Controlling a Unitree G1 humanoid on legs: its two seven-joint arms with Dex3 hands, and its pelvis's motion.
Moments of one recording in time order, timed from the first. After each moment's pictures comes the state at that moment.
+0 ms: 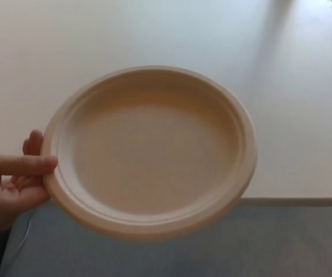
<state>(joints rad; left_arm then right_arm) -0.19 0.48 -0.02 1.25 0.22 -0.21 -0.01 -0.37 -0.44 0.23 1.31 -0.32 -0.06 0.15</state>
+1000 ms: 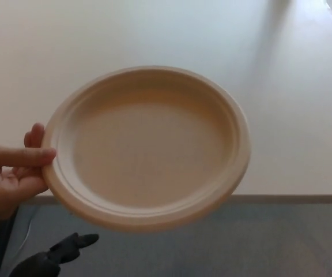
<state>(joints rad) 0.15 0.51 -0.23 0.37 0.36 -0.48 0.10 -0.37 -0.43 0.24 1.33 -0.35 -0.07 0.17</state>
